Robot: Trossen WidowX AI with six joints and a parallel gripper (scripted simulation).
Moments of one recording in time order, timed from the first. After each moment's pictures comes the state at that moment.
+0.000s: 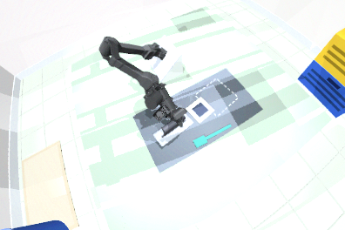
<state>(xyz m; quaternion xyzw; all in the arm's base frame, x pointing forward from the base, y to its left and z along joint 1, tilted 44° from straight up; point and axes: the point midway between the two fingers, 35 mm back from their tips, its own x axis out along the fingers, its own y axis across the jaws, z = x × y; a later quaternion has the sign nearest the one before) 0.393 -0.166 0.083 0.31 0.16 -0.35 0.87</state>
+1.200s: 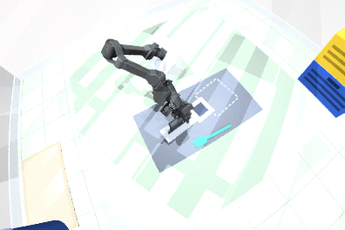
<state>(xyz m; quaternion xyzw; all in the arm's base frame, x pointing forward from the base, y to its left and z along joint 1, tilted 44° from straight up) 0.393 -0.142 0.051 0.31 0.16 -0.35 0.87</state>
